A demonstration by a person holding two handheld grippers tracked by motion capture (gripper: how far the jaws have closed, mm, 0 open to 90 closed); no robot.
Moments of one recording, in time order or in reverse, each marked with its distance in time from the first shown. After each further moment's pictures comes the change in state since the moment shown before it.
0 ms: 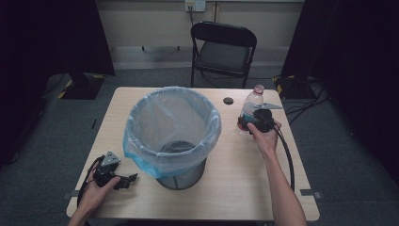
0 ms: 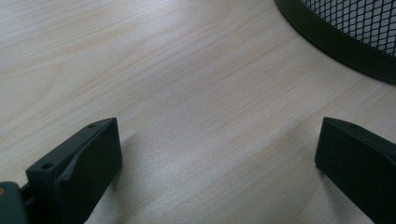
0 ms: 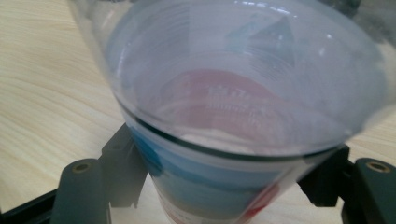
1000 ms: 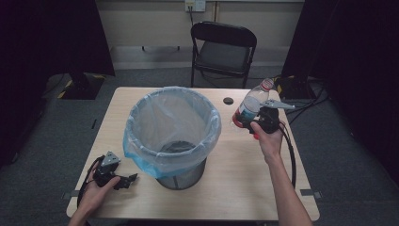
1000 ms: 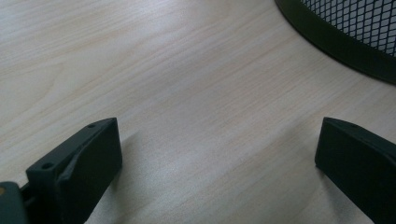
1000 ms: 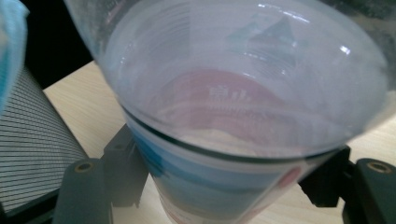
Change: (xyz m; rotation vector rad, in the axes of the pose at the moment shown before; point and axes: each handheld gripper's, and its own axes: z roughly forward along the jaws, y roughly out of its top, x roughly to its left) left arm 0.000 0.000 0.000 0.001 0.000 0.000; right arm 0.031 0.027 -0.066 -0.160 0.169 0.024
